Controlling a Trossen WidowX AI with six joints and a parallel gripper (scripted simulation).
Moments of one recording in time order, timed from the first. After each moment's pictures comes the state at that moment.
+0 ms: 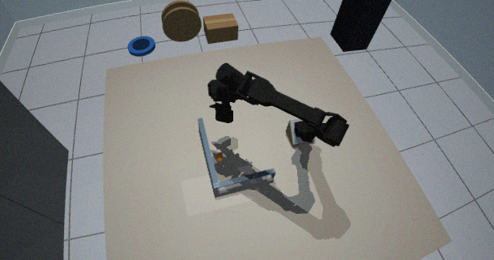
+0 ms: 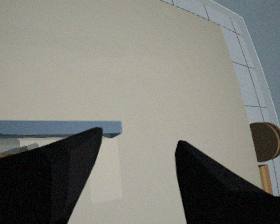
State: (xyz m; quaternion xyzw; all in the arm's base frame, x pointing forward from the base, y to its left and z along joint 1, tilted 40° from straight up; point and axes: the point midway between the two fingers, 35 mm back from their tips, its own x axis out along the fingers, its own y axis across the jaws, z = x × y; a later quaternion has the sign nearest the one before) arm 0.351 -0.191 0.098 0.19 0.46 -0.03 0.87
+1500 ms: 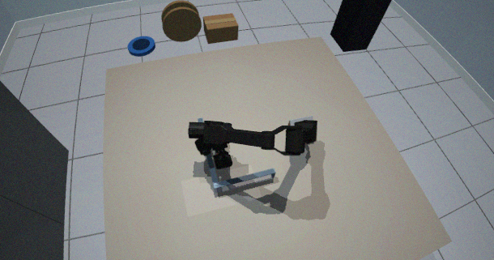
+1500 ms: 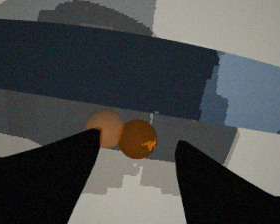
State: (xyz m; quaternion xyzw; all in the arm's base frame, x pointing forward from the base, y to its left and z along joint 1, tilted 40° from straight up) arm 0.370 0.019 0.010 0.23 0.65 0.25 0.68
